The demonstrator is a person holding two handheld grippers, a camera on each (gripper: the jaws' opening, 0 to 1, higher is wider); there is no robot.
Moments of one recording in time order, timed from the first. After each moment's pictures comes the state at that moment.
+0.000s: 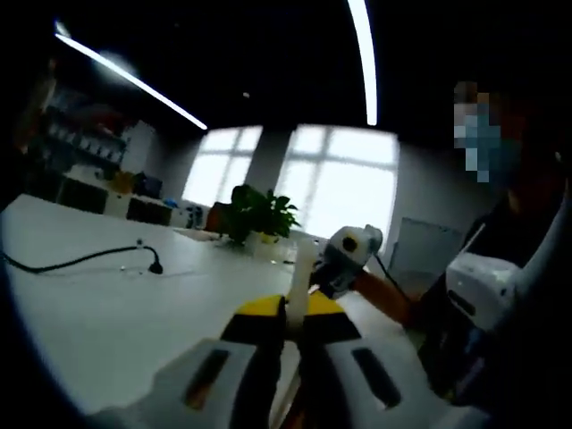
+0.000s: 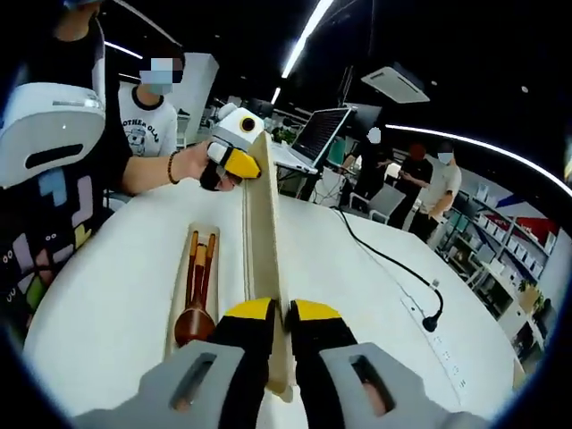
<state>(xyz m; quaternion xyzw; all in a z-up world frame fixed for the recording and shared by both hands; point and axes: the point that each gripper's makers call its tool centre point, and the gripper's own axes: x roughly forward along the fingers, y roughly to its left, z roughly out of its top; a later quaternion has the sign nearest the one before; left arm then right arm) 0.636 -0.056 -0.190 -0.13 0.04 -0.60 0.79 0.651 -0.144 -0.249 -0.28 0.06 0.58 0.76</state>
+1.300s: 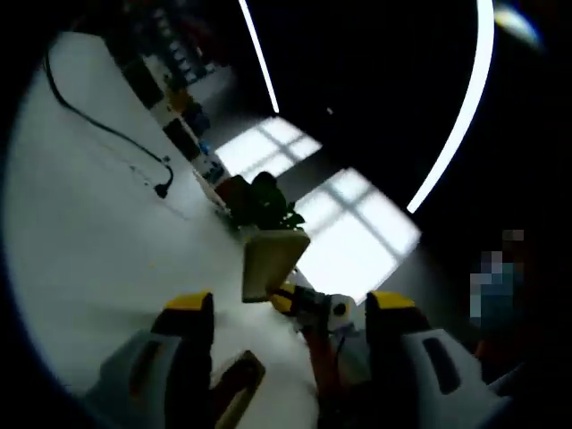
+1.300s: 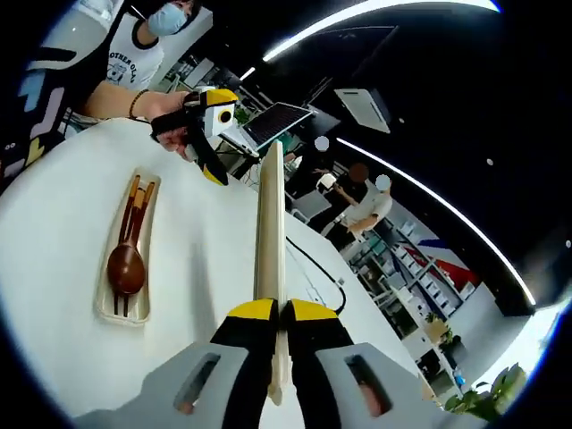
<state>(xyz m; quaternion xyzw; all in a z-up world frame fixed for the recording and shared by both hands) 0.672 -0.037 -0.187 -0.45 0.21 -0.53 0.68 0.686 -0.203 -0.226 -0.39 -0.05 0.40 0.83</state>
